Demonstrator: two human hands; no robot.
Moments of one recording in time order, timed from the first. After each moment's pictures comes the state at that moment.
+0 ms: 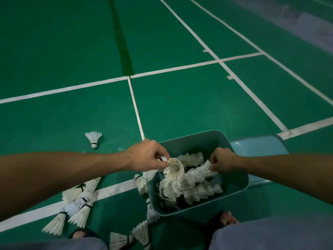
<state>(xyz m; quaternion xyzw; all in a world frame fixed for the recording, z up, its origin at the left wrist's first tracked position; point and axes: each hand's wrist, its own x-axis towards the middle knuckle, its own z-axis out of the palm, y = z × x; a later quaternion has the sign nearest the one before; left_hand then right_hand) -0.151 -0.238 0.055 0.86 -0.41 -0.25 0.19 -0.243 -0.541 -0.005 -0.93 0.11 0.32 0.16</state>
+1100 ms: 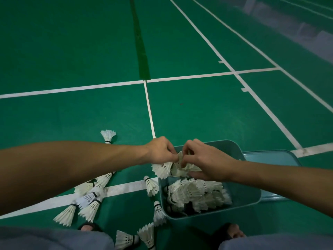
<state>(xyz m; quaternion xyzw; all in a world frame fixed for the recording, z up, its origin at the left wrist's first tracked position) -0.141 -0.236 0.059 0.88 -0.20 -0.32 0.28 -0.227 -0.446 0.073 -0.94 -0.34 0.05 0.06</state>
